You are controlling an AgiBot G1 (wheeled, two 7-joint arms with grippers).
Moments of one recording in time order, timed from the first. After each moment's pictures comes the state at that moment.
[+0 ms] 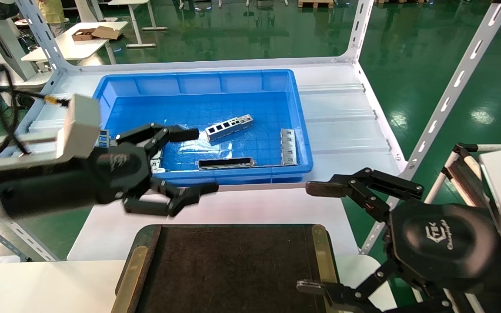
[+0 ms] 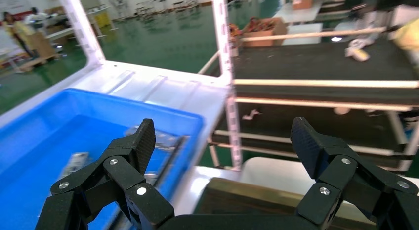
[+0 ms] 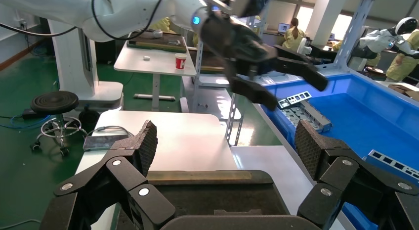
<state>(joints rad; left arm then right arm) -1.33 0.81 0.39 -1.00 1.01 1.35 -0.13 1.08 -0.61 -0.28 1.28 -0.73 -1.50 0.19</state>
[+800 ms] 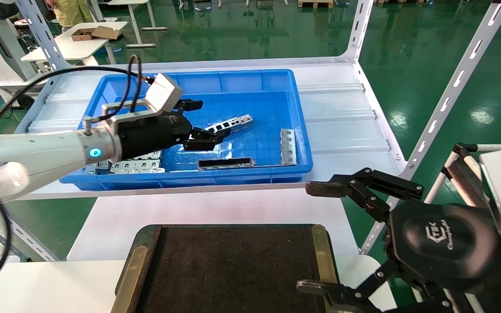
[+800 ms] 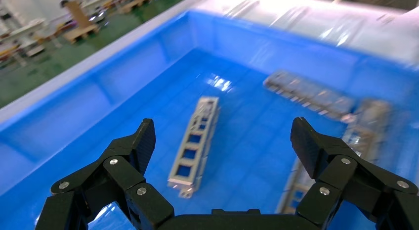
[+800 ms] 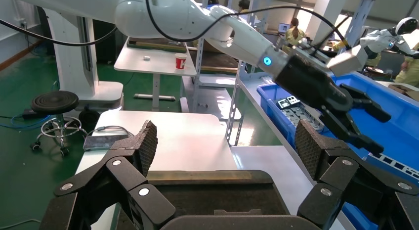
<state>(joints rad) -1.64 1.21 0.48 -0.22 1.26 0.96 0.22 1.08 -0.61 -0.28 1.28 -0.73 -1.49 0.19</state>
